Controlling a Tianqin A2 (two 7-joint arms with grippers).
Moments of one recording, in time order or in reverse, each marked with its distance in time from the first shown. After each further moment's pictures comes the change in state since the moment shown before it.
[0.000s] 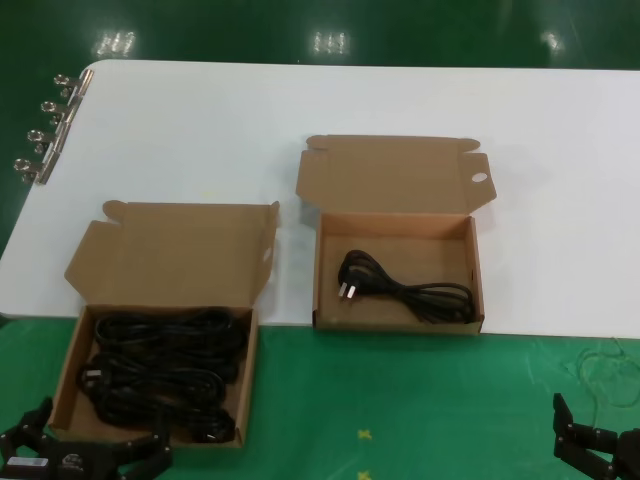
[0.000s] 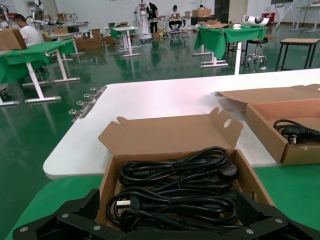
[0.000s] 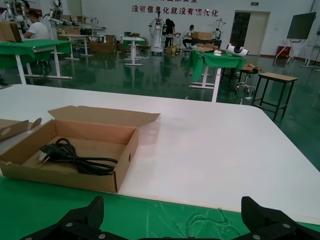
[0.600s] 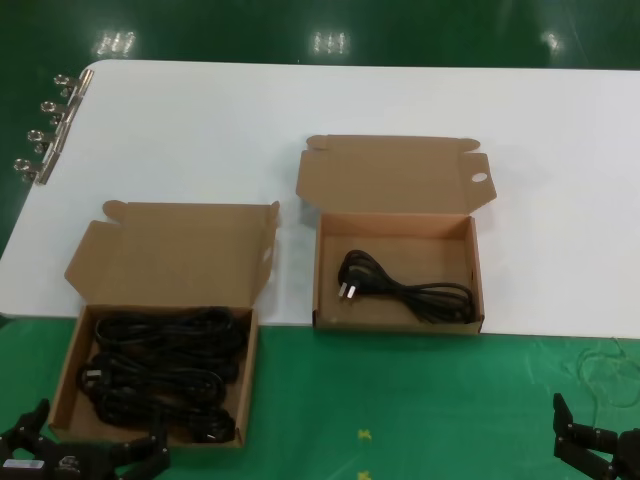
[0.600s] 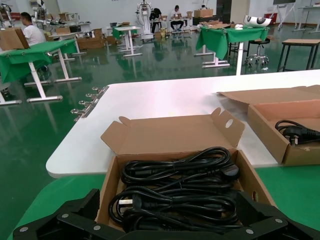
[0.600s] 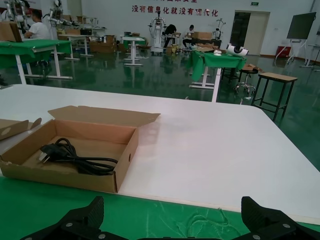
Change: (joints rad) left arm 0.011 -0.002 -0.003 -0.010 -0.003 -0.006 -0.006; right arm 0.000 0.000 0.000 0.000 0.000 0.000 0.000
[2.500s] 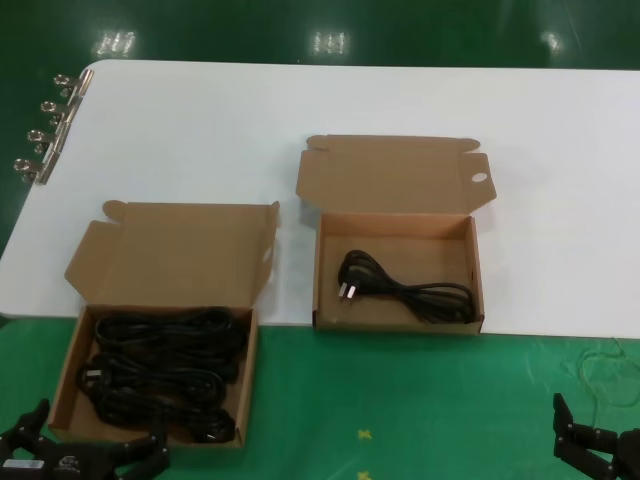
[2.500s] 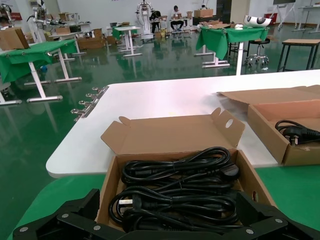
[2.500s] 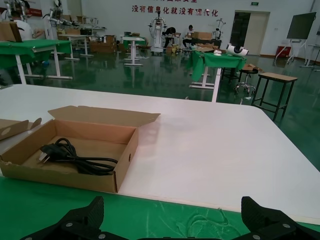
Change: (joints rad) left arm 0.000 0.000 0.000 0.000 0.000 0.000 0.000; right arm 0.000 0.000 0.000 0.000 0.000 0.000 0.000
